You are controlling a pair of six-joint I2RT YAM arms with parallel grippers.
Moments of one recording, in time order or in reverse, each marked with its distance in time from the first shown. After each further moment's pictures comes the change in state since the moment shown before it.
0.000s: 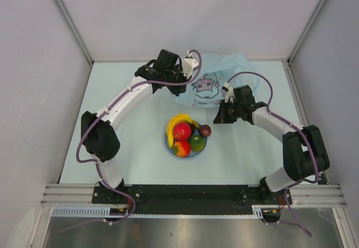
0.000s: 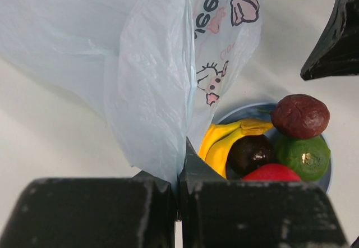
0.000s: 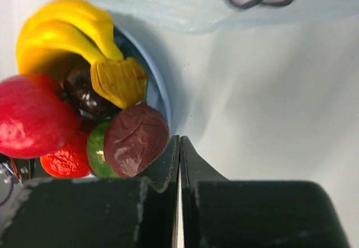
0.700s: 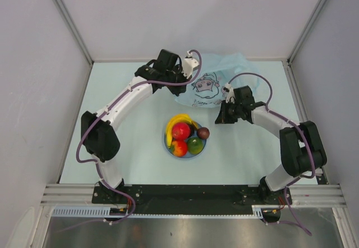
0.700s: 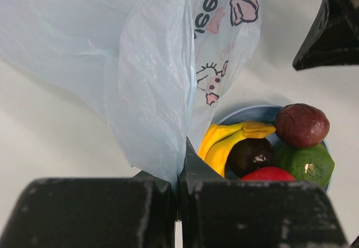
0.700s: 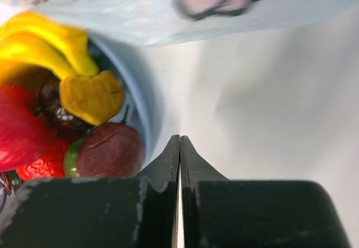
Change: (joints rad) left arm 0.000 0.000 0.000 0.000 0.005 0.000; right arm 0.005 0.048 -0.005 0.014 0.031 -0.001
